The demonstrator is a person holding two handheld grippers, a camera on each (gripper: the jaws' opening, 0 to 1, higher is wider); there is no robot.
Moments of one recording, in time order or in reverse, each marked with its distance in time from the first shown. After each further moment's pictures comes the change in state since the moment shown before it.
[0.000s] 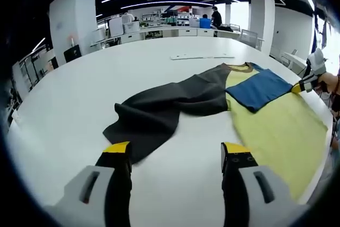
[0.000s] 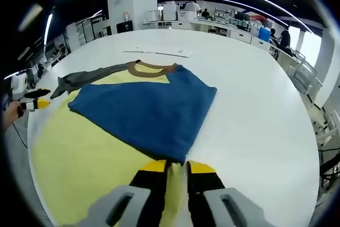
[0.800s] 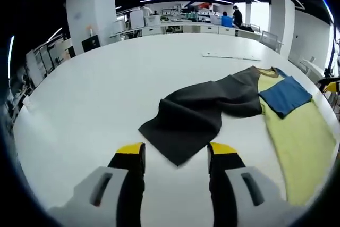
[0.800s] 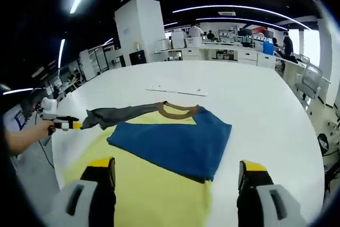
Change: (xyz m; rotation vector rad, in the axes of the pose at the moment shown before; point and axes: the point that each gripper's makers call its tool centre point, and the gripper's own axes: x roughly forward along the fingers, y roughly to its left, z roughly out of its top) left arm 0.002 0.059 -0.003 -0.117 0.032 0.135; right arm -0.075 0.055 0.054 0.025 -0.218 0.153
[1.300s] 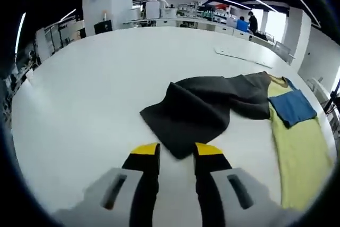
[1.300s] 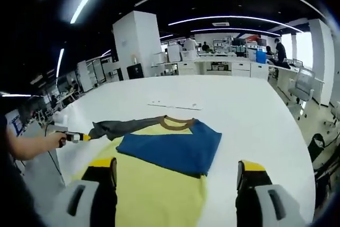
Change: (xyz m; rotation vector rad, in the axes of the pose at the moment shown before) left arm 0.002 -0.005 -0.020 -0.165 0.021 0.034; right arm -0.057 0.009 0.011 0.018 -0.094 -0.053
